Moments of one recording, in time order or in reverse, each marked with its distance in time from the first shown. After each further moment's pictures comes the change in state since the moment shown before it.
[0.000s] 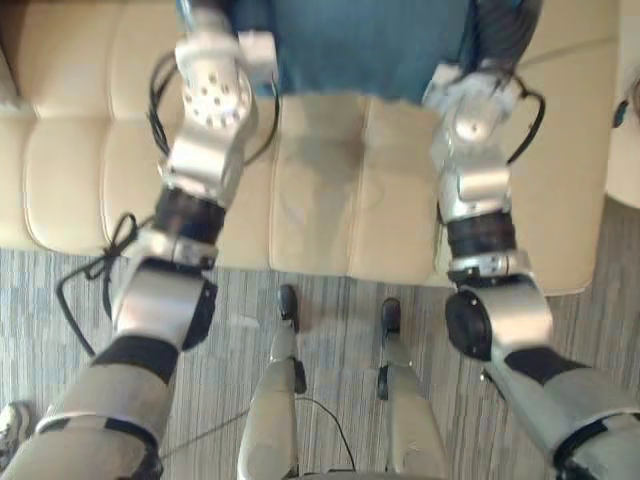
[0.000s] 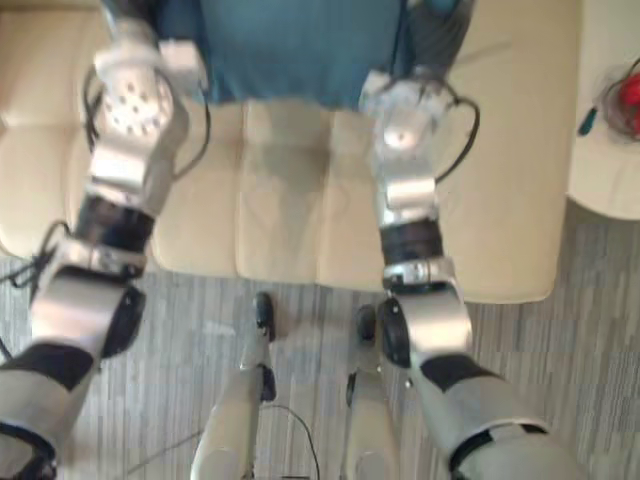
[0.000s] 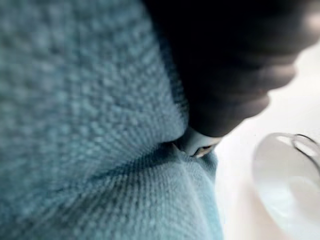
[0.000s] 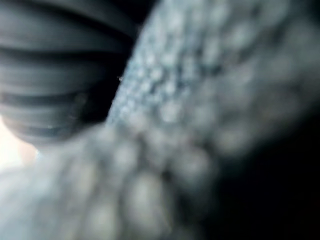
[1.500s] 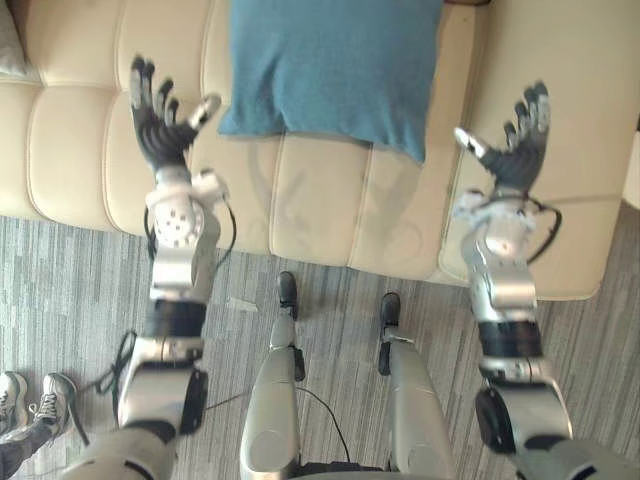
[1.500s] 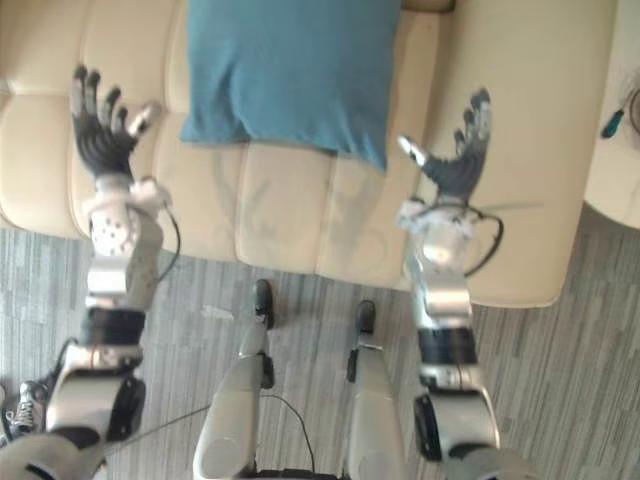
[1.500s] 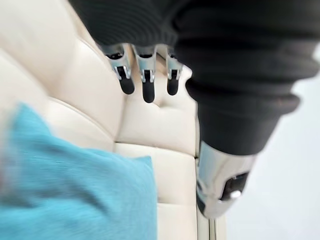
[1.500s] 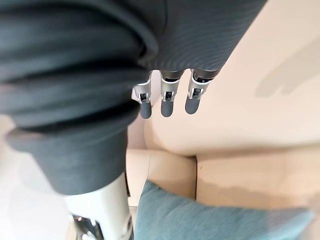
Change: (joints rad) left arm 1.016 -0.231 0.276 -0.501 -0.089 -0.014 -0.159; right arm 1.033 -0.052 0.008 -0.653 0.137 0.019 0.287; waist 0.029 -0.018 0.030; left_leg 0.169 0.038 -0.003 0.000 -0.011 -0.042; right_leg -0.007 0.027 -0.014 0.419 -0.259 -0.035
